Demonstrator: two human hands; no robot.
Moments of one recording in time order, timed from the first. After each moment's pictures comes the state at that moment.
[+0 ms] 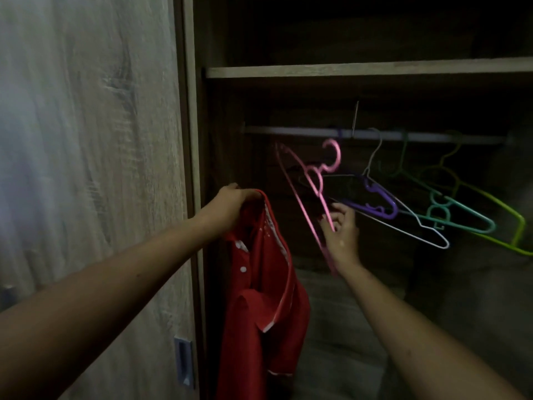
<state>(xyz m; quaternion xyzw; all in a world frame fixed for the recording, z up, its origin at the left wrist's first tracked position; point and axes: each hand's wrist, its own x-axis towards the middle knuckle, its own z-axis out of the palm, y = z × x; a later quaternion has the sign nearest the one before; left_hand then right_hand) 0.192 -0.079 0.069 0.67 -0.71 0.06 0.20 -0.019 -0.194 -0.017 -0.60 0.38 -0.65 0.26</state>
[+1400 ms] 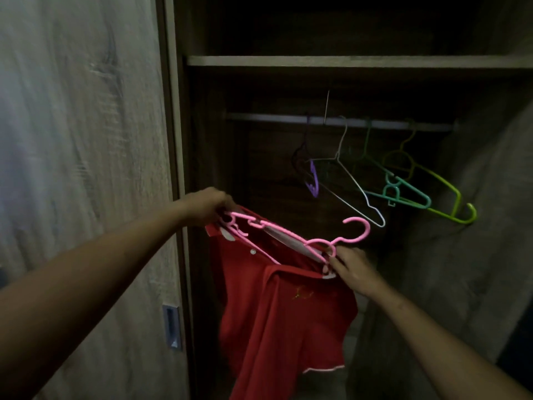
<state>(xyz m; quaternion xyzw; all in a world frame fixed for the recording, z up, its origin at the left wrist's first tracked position) 0.200 -0.061 0.052 0.61 -0.79 0.05 0.05 -0.138 -0.114 -0.065 -0.86 0.39 -0.33 0.06</state>
